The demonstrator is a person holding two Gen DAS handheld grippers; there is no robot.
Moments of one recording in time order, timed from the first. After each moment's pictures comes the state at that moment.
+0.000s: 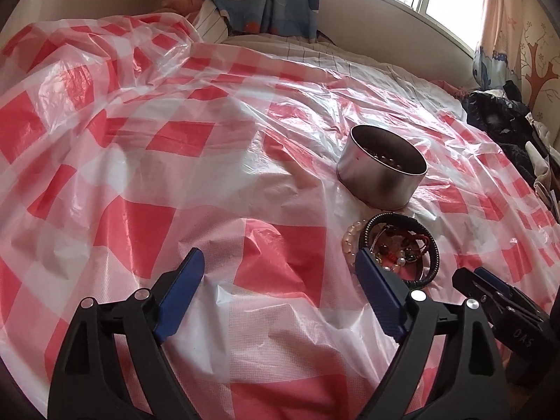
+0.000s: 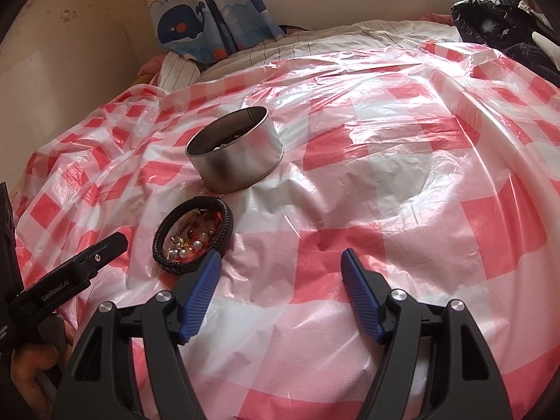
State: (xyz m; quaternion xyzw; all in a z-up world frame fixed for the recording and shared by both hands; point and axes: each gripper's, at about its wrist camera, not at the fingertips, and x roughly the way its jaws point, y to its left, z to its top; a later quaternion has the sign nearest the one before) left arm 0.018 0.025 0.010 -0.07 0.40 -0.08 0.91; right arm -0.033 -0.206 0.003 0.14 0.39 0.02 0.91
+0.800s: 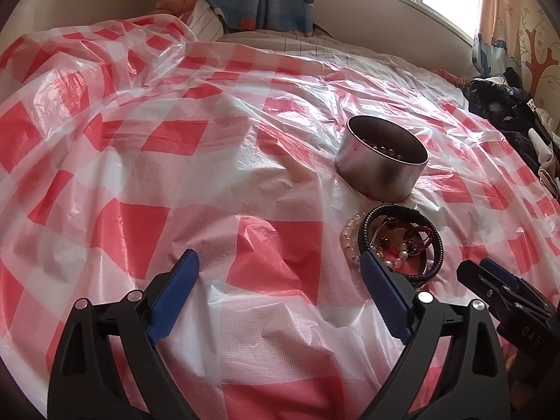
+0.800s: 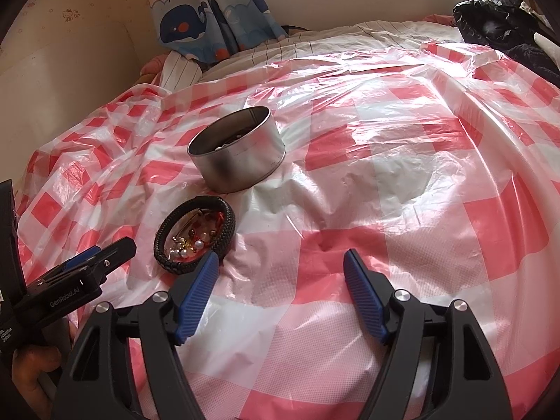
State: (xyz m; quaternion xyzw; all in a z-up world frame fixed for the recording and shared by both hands) left arm 0.020 0.016 0.008 -0.05 0.40 -0.09 0.91; right arm -0.034 -0.206 0.004 0.14 0.38 0.02 0.91
